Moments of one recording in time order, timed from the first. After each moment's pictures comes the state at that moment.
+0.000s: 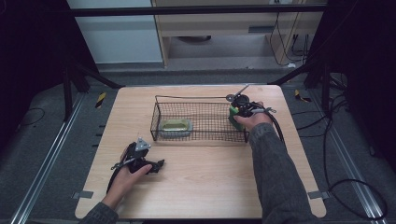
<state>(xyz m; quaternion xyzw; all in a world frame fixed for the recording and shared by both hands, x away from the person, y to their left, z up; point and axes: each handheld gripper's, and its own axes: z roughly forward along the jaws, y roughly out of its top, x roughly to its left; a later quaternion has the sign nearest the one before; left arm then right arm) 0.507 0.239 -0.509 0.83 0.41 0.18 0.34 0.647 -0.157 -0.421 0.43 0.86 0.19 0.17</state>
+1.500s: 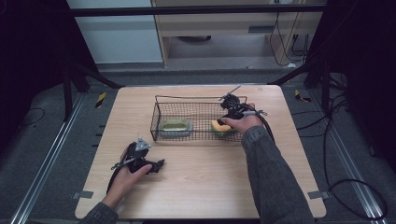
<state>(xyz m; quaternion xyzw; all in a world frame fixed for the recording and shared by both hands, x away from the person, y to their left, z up) 0.507 0.239 -0.509 0.83 0.41 0.18 0.34 0.624 -0.120 -0.402 0.42 0.86 0.24 0.15</state>
